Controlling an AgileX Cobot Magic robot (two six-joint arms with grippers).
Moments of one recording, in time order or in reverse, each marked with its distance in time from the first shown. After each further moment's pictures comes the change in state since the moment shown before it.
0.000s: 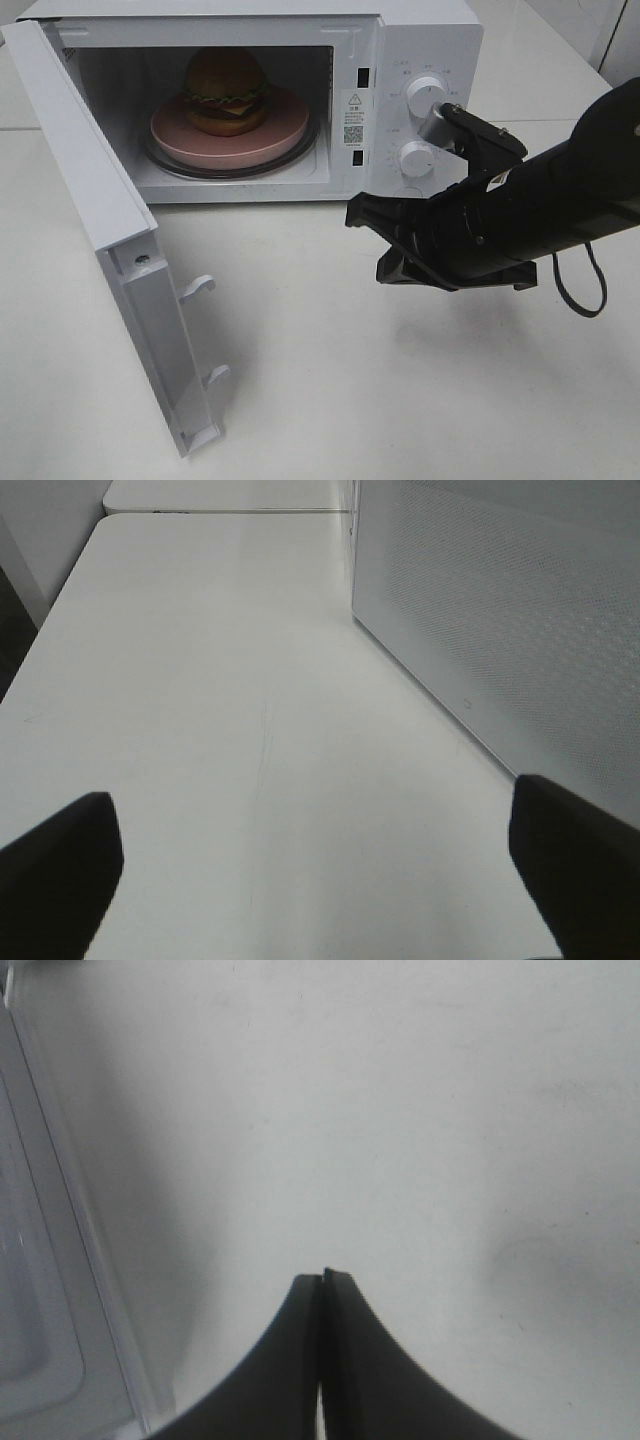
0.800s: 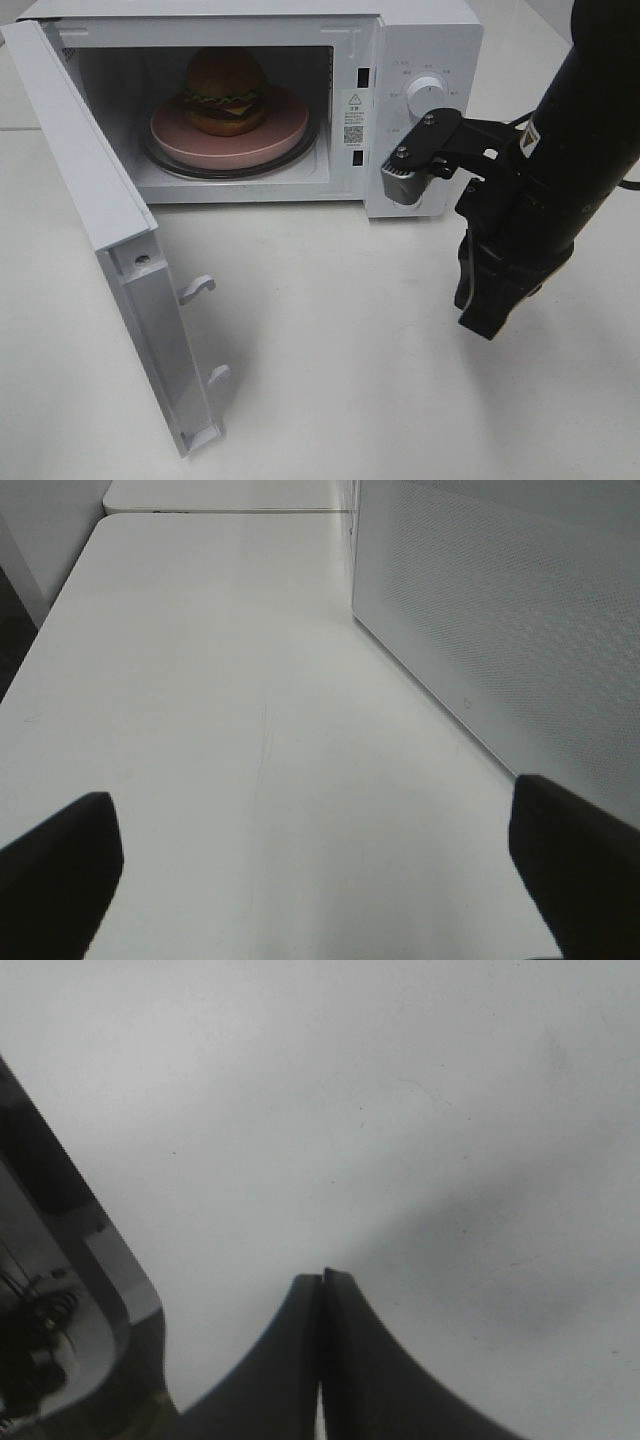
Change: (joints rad) left arm 0.000 0.000 0.000 0.000 0.000 0.000; right arm 0.000 -0.027 -0.269 -0.536 0.726 -0.606
